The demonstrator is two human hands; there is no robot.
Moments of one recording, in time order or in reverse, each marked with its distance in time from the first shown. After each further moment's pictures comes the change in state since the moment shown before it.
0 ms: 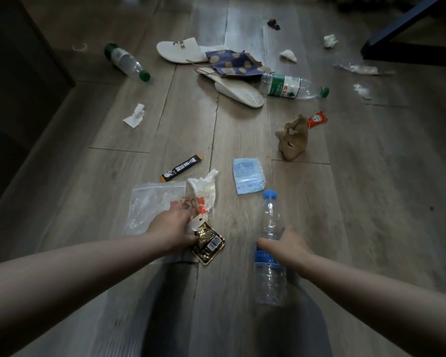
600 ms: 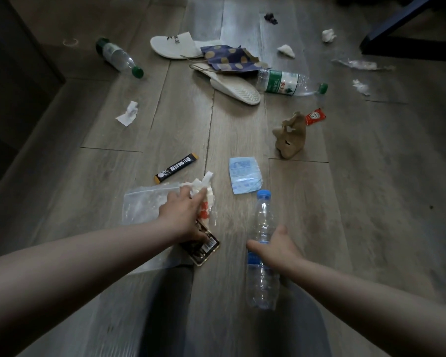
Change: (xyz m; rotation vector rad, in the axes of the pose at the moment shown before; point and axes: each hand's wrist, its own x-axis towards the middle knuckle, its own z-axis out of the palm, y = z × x) left_hand 0.034 0.018 0.000 0.135 0.024 0.038; right_hand -0.002 -0.007 0.008 -0.007 -0.042 -0.051
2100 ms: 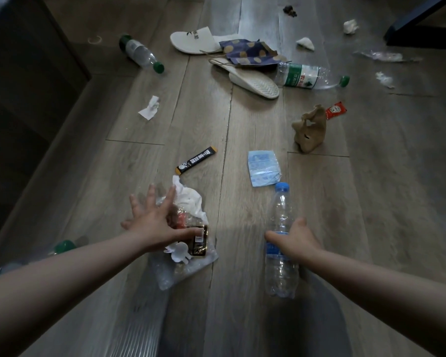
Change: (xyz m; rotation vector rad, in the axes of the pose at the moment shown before) left_hand -0.058 -0.077 0.017 -0.250 -0.078 -0.326; right_hand -0.004 -0.004 0.001 -0.076 -0.004 0.017
